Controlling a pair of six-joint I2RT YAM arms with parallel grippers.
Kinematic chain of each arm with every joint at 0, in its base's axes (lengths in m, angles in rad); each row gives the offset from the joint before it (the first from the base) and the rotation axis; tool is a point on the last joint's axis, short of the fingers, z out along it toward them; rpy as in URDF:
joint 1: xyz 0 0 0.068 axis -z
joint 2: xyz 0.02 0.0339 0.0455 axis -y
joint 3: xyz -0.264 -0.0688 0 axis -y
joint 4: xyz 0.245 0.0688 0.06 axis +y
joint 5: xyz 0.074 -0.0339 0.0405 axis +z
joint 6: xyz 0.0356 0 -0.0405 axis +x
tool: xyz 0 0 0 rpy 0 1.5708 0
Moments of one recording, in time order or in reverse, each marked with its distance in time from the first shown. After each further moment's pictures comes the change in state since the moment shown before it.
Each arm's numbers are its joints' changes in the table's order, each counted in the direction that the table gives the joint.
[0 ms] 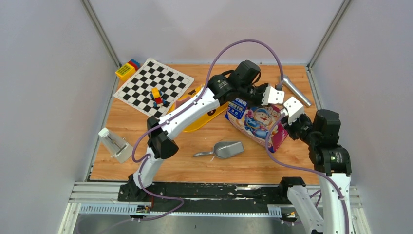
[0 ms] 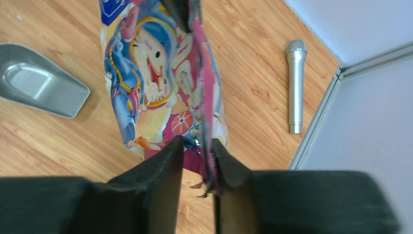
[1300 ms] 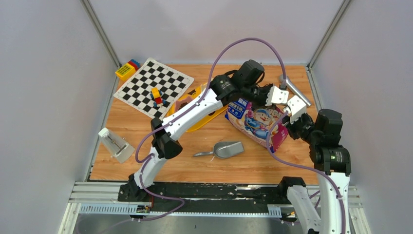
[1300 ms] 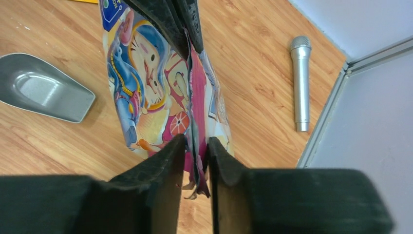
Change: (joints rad) left arm 0.033 -0.055 0.115 0.030 -0.071 -0.042; right arm 0.064 0.003 -0.004 -0.024 0.046 0.037
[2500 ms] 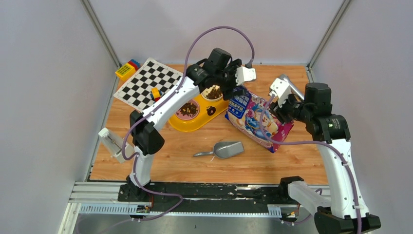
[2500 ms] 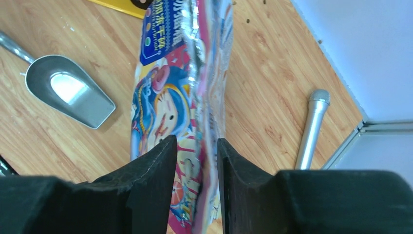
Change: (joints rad) left arm -0.237 0.193 -0.364 -0.078 0.251 0.005; right arm -0.151 -0.310 0.287 0.089 0.047 -0.096
